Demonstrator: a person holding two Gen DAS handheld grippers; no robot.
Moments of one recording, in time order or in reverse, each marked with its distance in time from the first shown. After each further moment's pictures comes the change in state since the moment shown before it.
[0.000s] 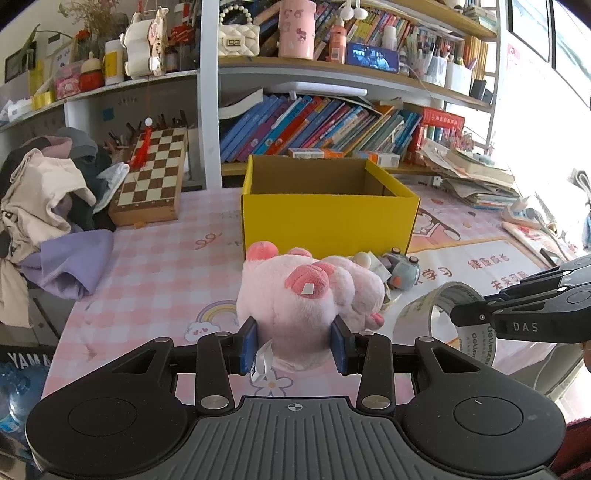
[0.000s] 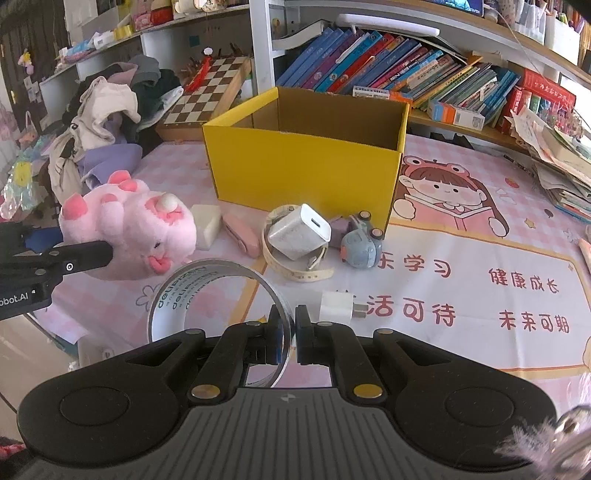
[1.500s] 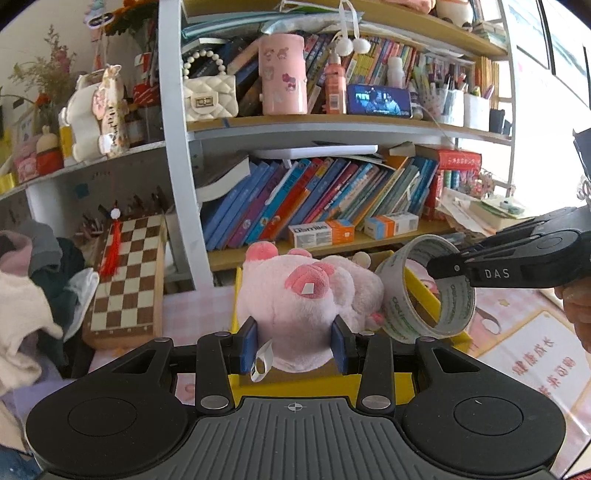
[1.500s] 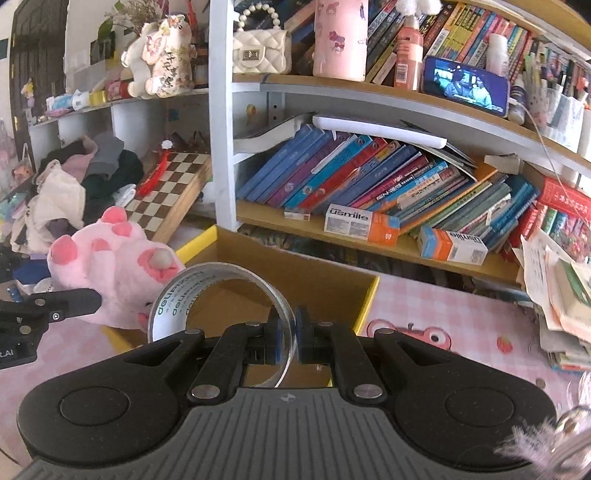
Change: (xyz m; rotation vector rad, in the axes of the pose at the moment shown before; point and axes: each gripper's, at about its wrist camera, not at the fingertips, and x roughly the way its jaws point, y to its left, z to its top) left arm 0.113 -0.007 0.144 0.094 -0.113 0.047; right arm 0.072 -0.093 0.193 -0.108 -0.214 -0.008
